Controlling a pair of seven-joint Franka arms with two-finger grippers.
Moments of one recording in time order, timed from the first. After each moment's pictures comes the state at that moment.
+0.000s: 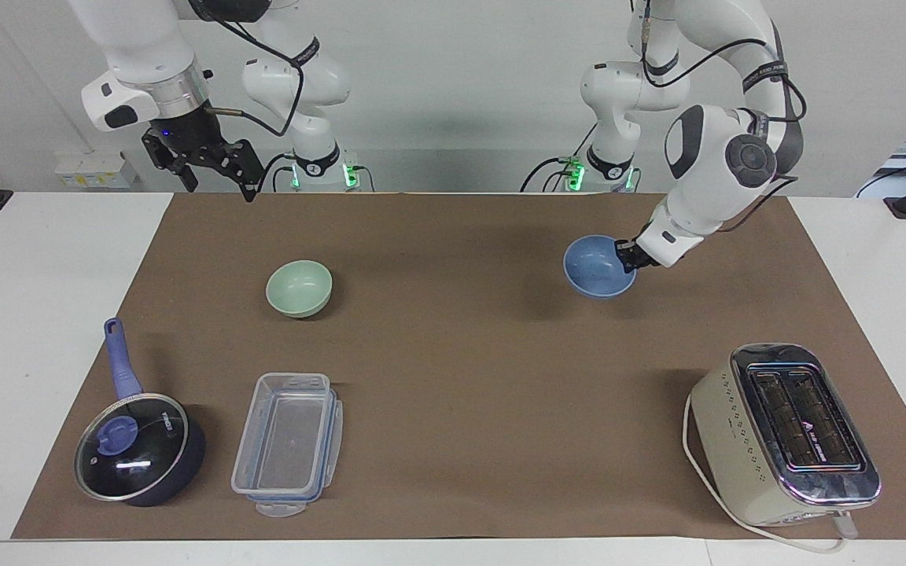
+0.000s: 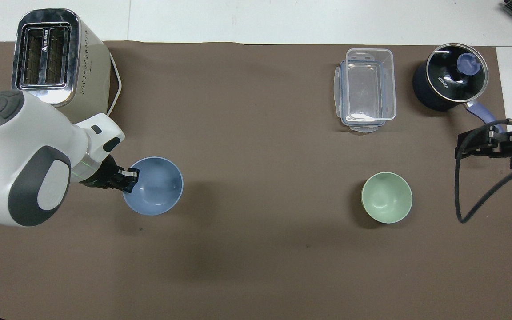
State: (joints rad) left arm -0.16 0.04 -0.08 -1.98 -0.17 1.82 -0.12; right arm -0.03 -0.02 0.06 -1.52 -0.02 1.46 0.25
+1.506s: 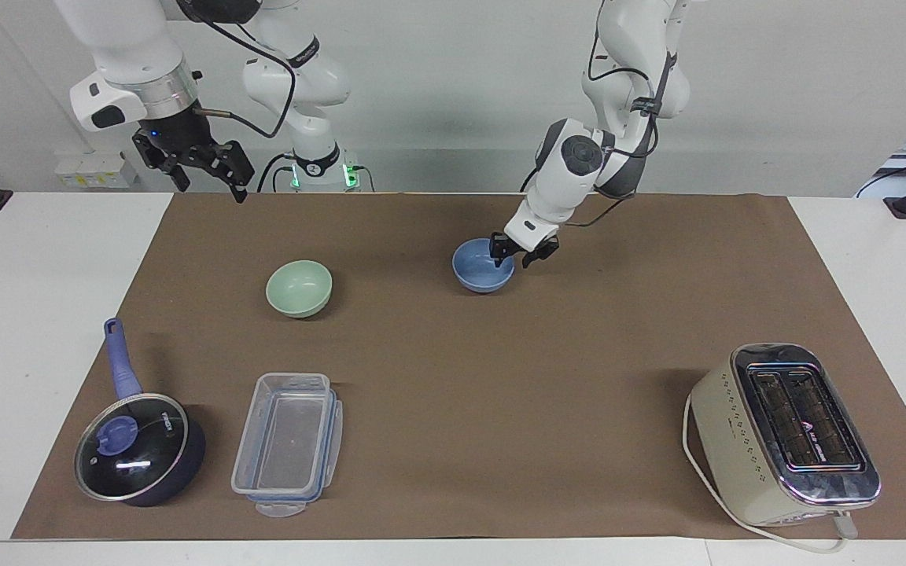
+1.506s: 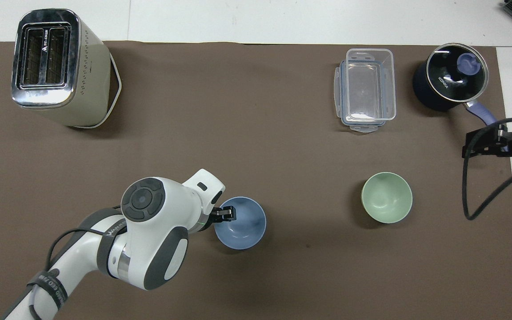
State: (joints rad) left arm -0.54 0.02 -0.06 -2.24 -0.33 2.25 -0.44; right arm -0.05 -0.02 0.06 -1.52 -0.02 1.46 0.25
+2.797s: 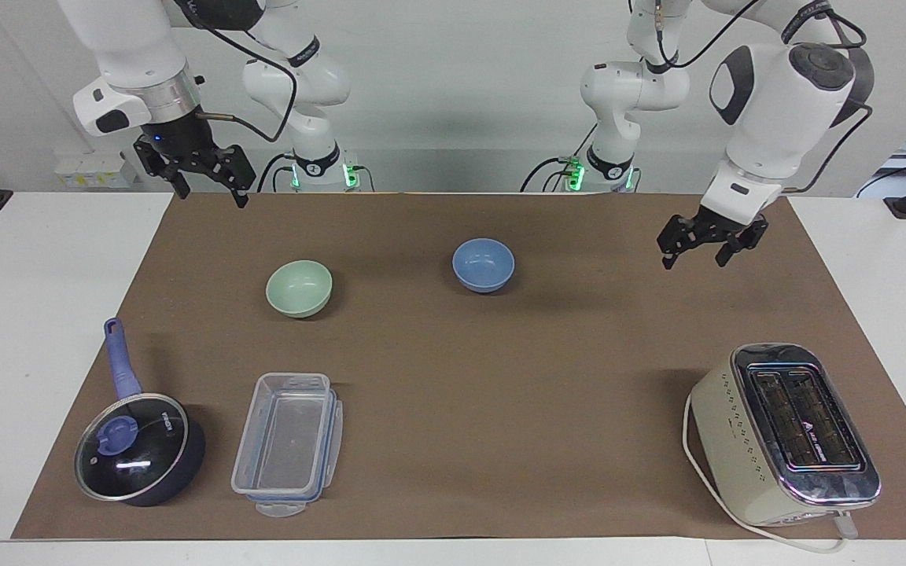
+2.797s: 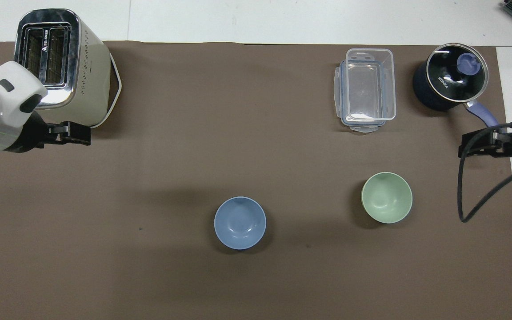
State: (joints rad) left arm -0.07 0.00 -0.04 -1.76 -0.02 1.82 -0.10; right arm -0.06 -0.05 0.06 -1.60 -0.02 1.54 0.19
